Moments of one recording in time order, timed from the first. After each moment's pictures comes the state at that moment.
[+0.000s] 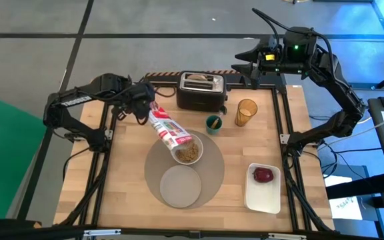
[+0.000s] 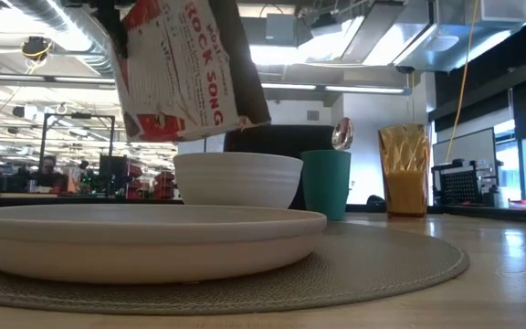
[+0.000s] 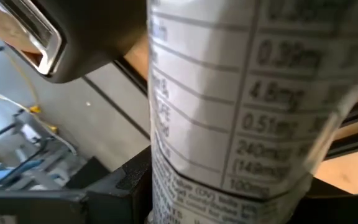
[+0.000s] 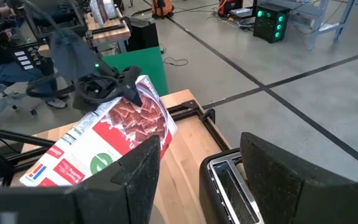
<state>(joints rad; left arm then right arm) 0.22 1.38 1.62 -1.57 -0.47 1.03 -0.47 1.38 1.98 -0.89 -0.19 0.05</state>
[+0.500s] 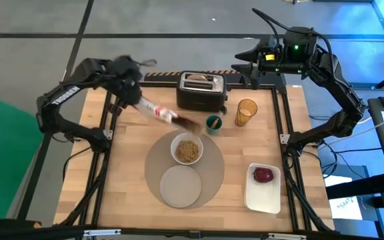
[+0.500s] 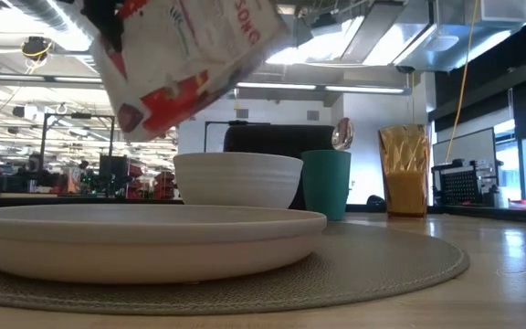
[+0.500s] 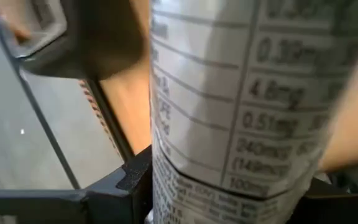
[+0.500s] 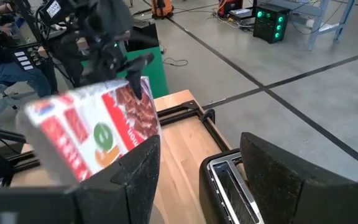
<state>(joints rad) 0.57 1.27 1.62 -1.52 0.01 1.03 -0.47 1.38 1.98 -0.89 -0.19 0.05</state>
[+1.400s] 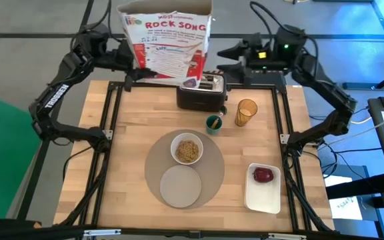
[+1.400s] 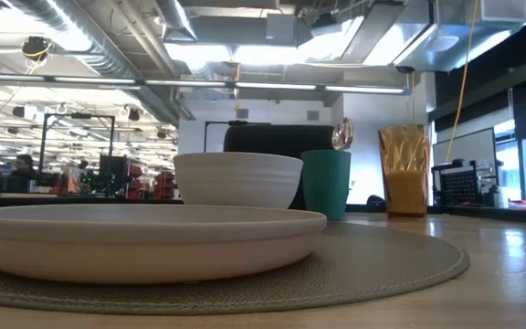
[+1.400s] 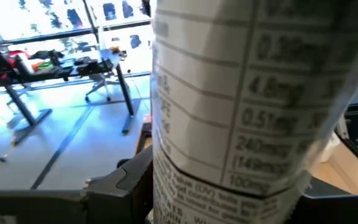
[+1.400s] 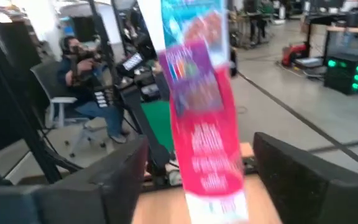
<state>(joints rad) 0.78 1.22 1.62 -0.68 0.70 0.32 -0.46 1.44 1.88 -0.48 -0.44 0.13</state>
